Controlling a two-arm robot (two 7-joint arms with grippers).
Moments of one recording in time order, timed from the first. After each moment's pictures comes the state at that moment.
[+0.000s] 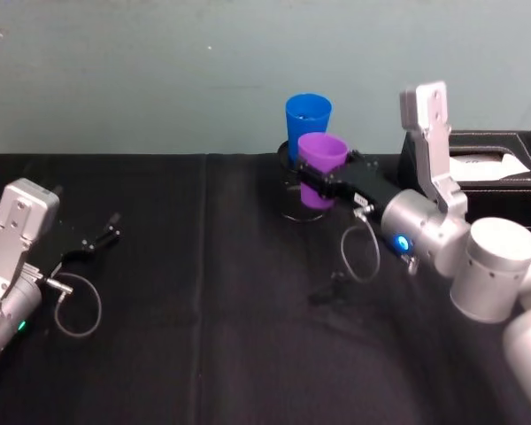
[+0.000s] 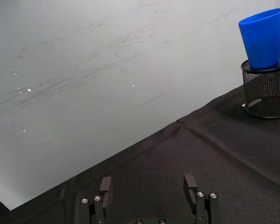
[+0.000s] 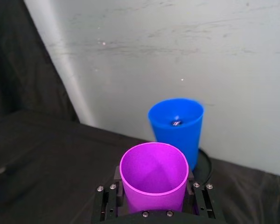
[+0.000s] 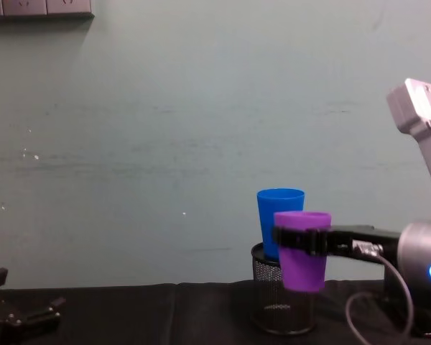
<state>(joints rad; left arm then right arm) -0.20 0.60 0.45 -1.41 -0.25 -0.12 0.03 0.42 0.23 -0.34 -1.30 0.39 0.19 0.29</state>
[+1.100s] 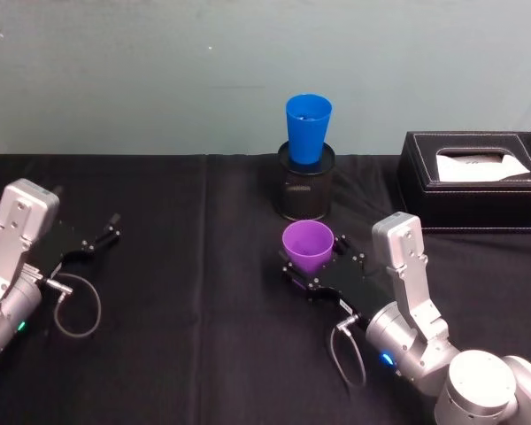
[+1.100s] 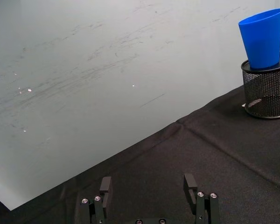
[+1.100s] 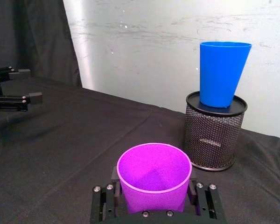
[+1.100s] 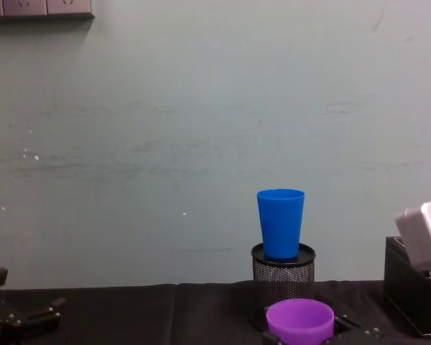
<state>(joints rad) -0.20 0.60 0.45 -1.41 -0.25 -0.12 0.03 0.15 0.23 -0.38 -1.34 0.18 -0.13 0.25</state>
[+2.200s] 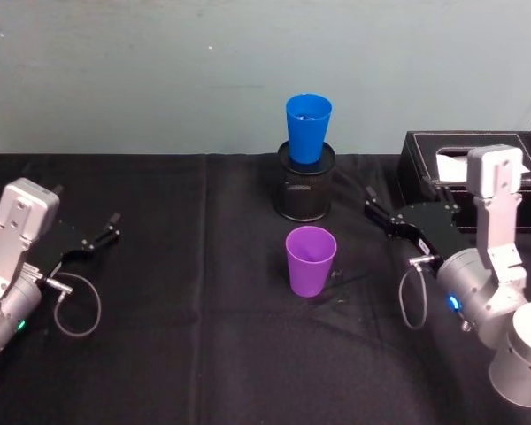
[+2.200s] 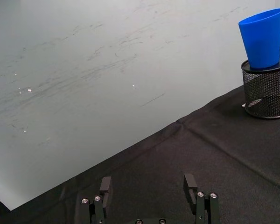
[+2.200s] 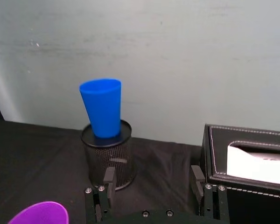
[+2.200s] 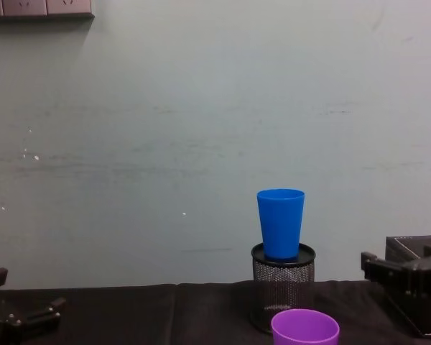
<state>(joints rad) -0.20 0.60 0.45 -1.41 -0.25 -0.12 0.03 0.11 0.19 -0.15 -1.55 0.16 0.11 0.11</state>
